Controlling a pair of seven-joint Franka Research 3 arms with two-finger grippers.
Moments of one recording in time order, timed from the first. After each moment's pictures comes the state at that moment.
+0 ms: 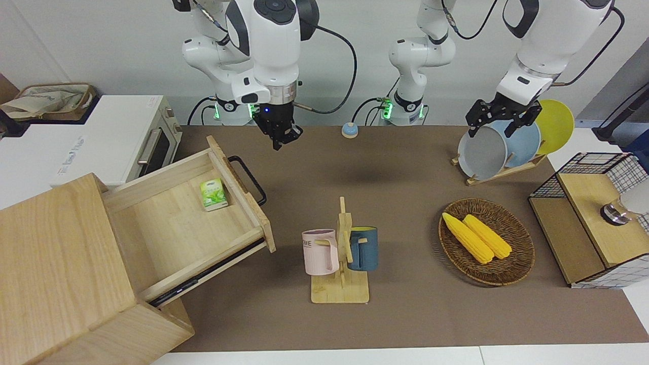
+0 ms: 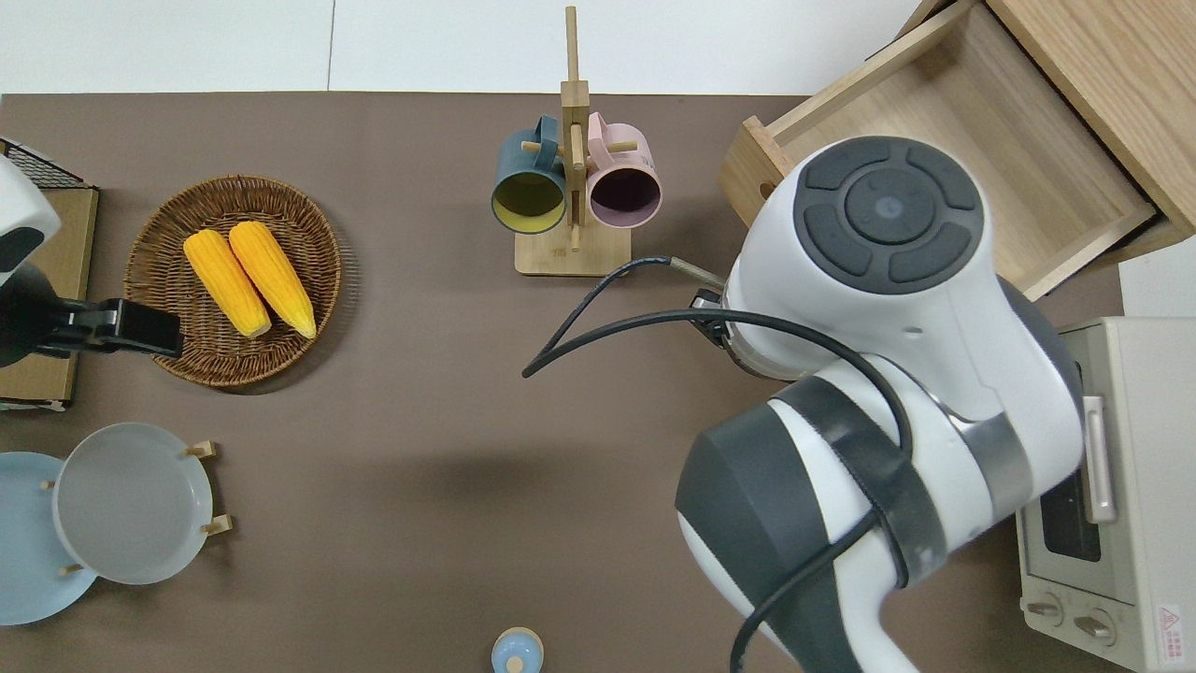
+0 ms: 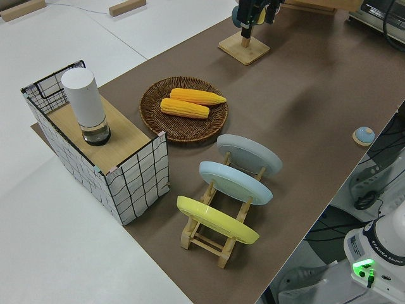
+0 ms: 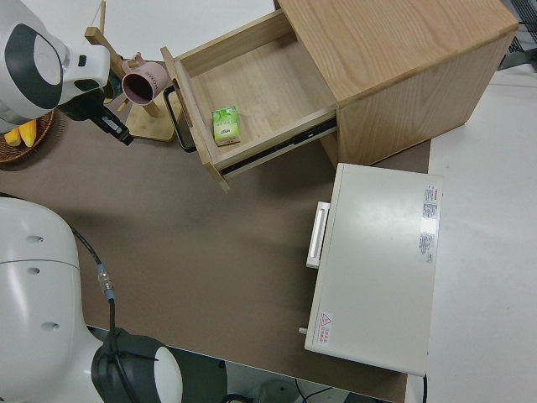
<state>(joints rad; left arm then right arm) 0.03 0.04 -0.06 -1.51 0.00 1.52 0.02 0.22 0.24 0.27 -1.40 -0.13 1.55 1.07</state>
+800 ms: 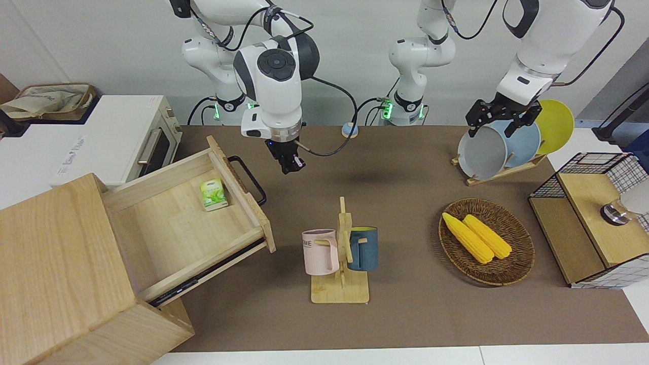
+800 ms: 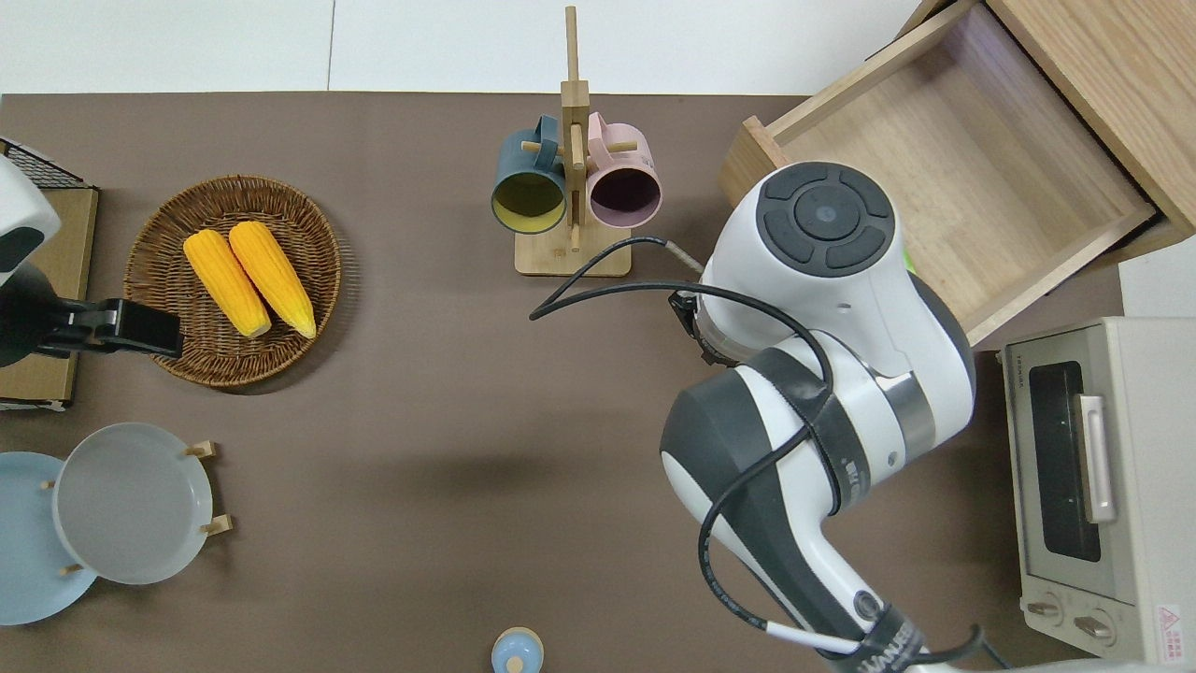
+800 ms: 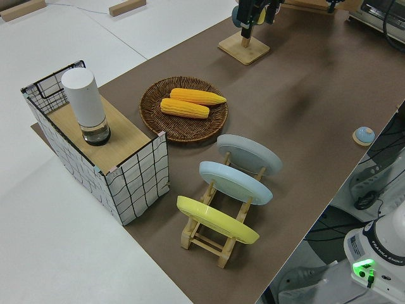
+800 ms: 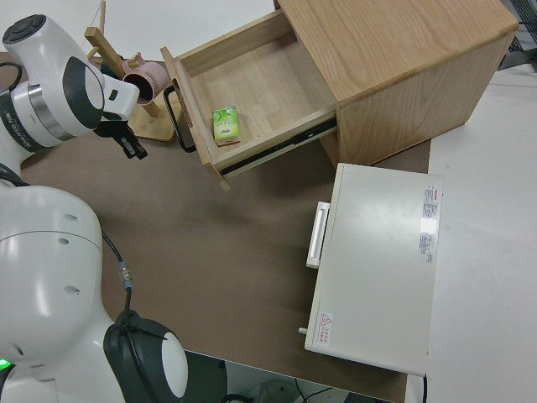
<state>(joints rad) 0.03 0.04 -0.06 -1.51 0.00 1.52 0.02 0.21 0.29 0.25 -1.53 -0.06 1.73 1.30</state>
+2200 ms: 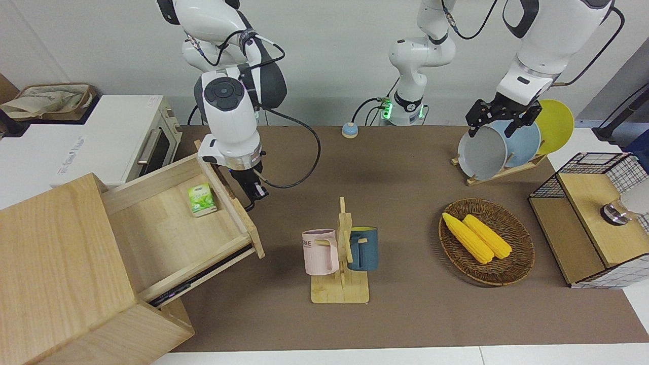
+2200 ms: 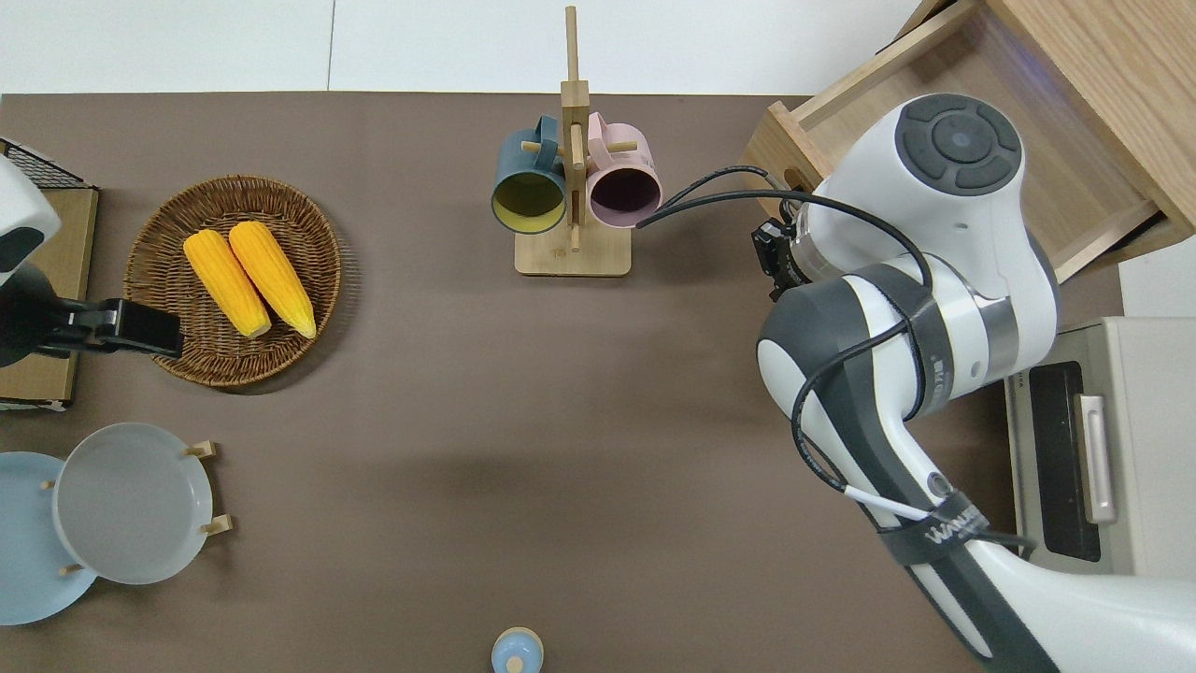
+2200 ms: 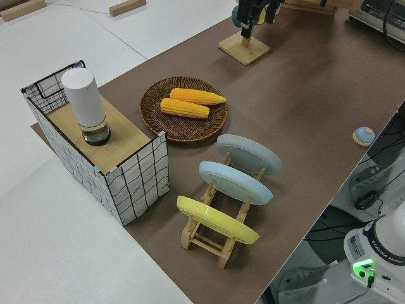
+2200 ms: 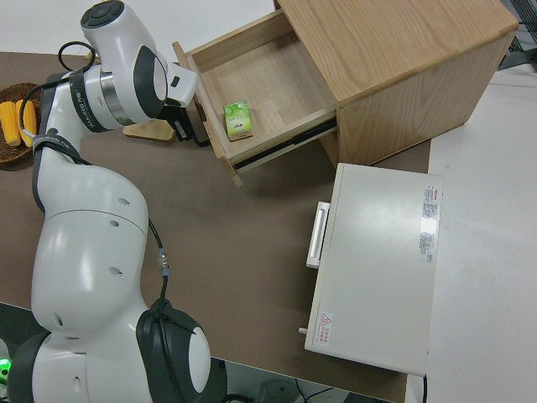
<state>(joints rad) 0.03 0.04 -0.06 -1.51 0.00 1.52 0.02 0.15 0.35 0.15 -1.48 -0.06 1.81 1.23</state>
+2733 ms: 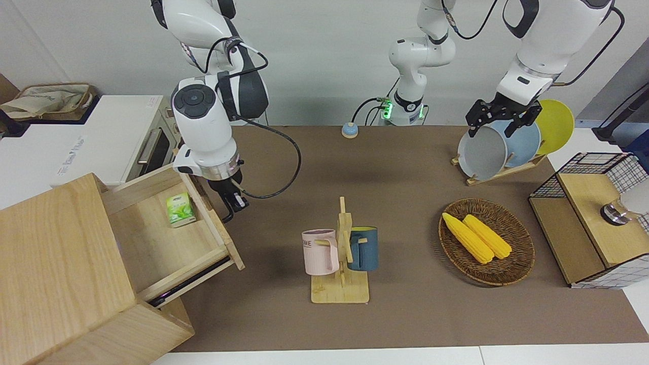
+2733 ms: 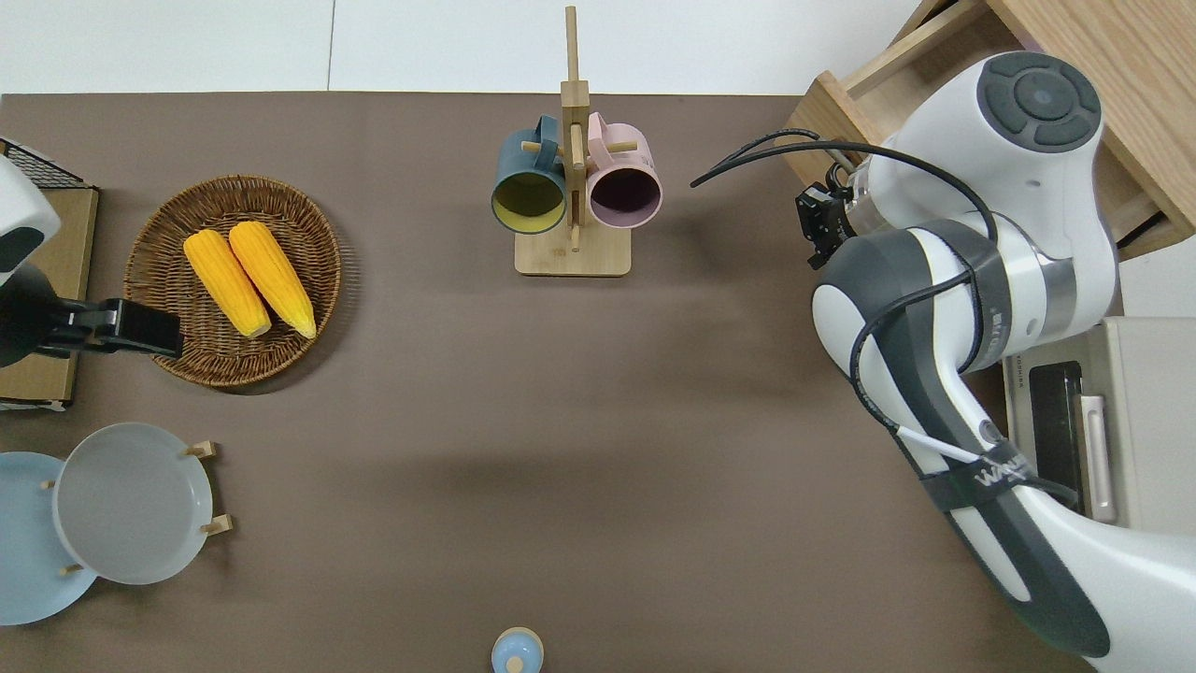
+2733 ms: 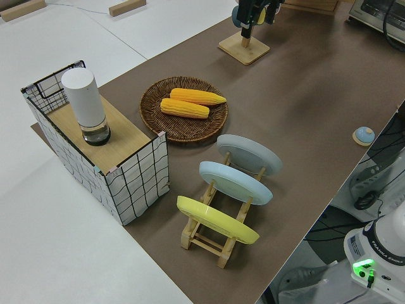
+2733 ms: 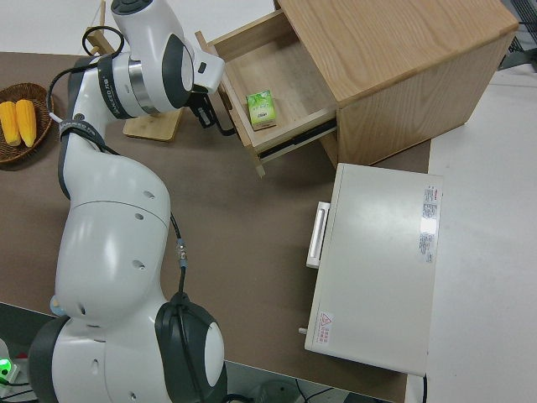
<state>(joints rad) 0.03 0.04 -0.06 -1.51 0.00 1.52 0.02 0.09 0.40 0.14 -1.41 -0.06 1.83 1.14</state>
